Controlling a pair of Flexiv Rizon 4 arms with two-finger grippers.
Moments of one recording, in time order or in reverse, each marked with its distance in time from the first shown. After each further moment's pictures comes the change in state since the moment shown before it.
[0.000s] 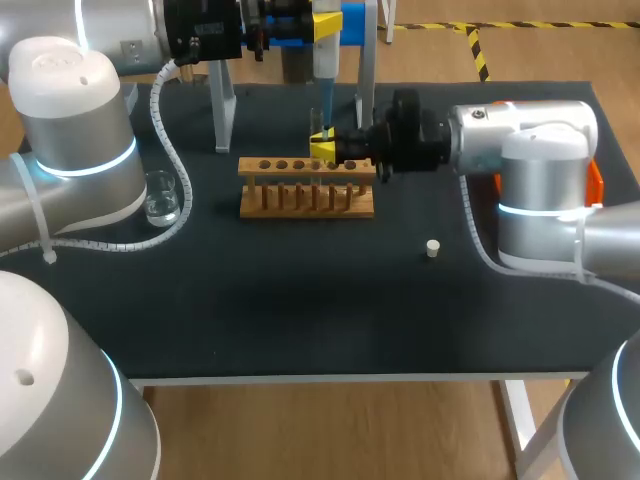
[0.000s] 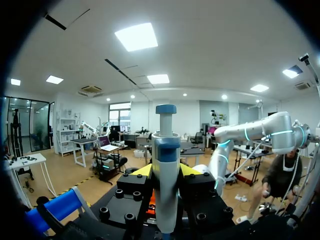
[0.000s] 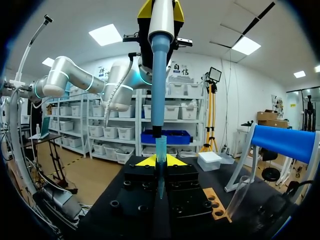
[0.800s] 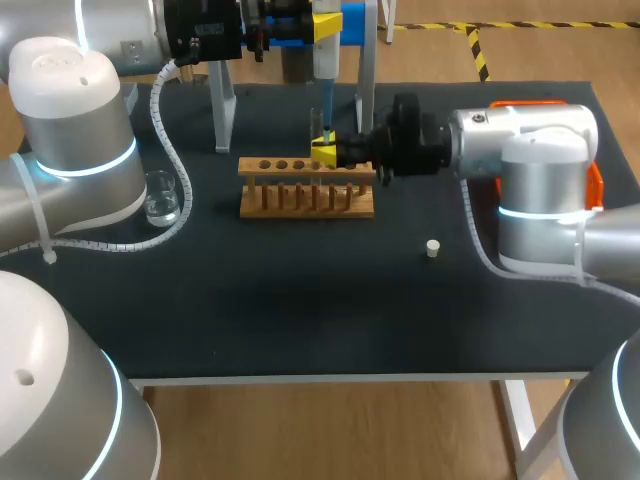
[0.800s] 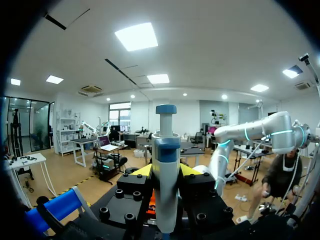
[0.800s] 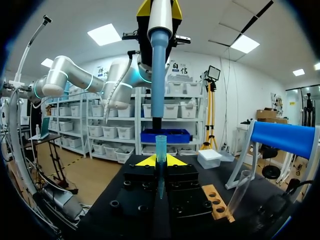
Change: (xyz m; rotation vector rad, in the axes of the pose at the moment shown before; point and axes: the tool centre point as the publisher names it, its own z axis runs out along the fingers) left arm 0.000 0.001 0.000 -0.001 0.000 -0.001; right arm 0.000 -0.008 -0.002 0.007 -0.006 0.013
